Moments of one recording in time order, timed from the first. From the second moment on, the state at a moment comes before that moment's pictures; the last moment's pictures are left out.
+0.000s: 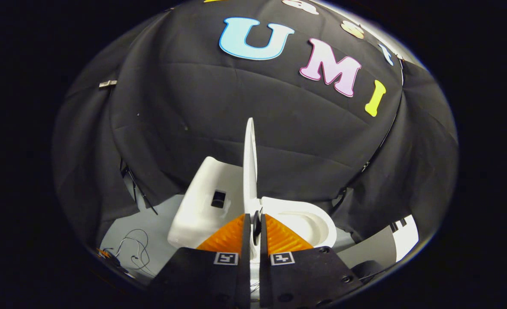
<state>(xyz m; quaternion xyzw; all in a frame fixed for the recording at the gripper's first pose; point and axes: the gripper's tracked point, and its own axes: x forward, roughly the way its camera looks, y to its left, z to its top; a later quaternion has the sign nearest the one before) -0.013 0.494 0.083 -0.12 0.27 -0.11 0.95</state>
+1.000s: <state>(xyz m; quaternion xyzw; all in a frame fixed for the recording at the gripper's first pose) -0.011 0.439 0.202 0.03 0.17 0.03 0.99</state>
